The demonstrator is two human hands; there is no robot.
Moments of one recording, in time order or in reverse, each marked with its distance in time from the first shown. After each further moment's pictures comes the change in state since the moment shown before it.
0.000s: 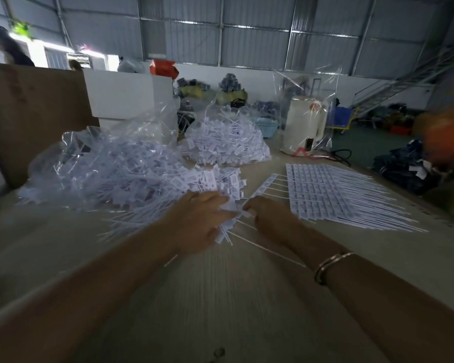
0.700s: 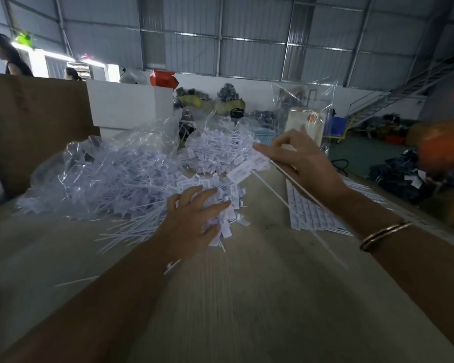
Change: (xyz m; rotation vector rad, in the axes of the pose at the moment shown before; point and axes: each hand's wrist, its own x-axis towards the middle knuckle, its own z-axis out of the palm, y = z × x) left_hand 0.000 -0.009 0.023 -0.248 0.312 -0.252; right_hand -0.004 -0.007 -0.116 -0.136 0.626 -0.422
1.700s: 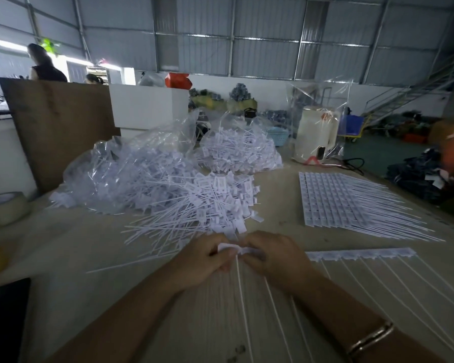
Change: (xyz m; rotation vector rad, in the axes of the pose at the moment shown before) left_hand -0.054 0.036 -0.023 -0.714 -0.229 -0.235; right_hand -0.090 -0.093 0.072 0.303 -0.414 0.211
